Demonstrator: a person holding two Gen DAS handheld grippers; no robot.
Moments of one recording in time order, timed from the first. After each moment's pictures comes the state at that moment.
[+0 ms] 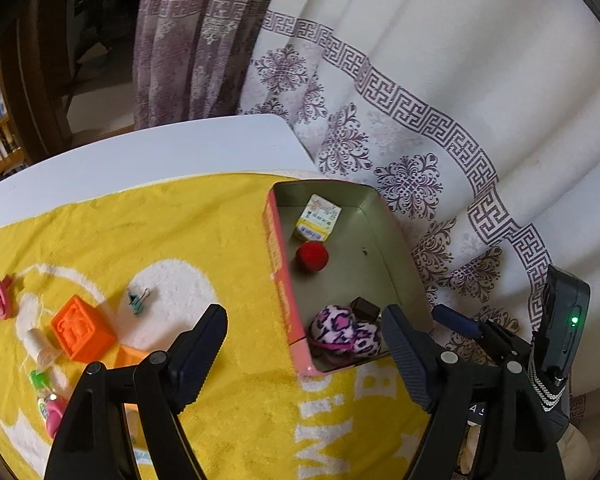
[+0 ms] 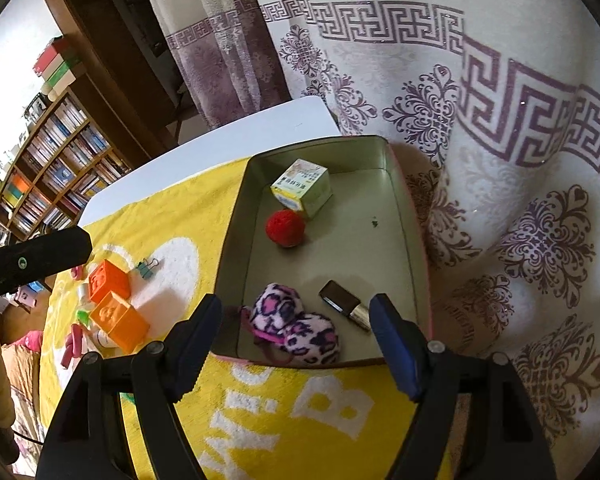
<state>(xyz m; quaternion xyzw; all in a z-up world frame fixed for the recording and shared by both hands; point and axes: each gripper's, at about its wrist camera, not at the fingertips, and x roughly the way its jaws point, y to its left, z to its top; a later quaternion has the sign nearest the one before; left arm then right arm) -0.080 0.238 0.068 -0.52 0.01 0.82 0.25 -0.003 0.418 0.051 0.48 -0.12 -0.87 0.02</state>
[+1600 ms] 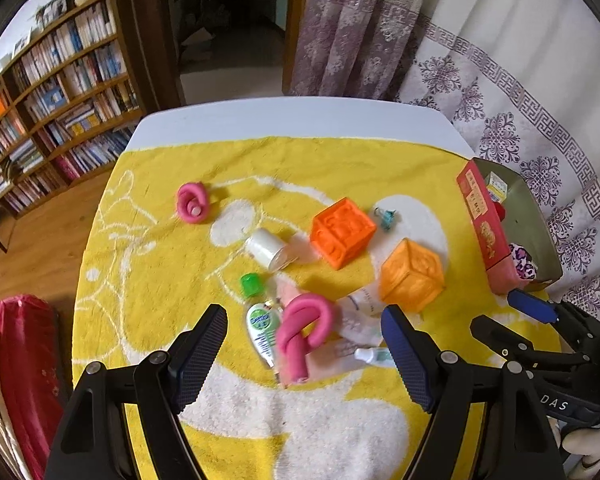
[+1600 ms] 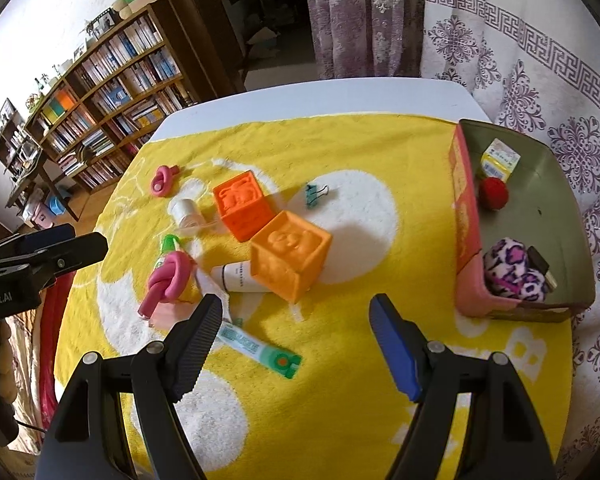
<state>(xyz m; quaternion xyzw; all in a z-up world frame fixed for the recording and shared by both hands) -0.042 -0.013 0.060 -0.53 0.03 0.84 0.10 0.025 0.193 0.045 0.52 -0.04 -0.85 0.11</state>
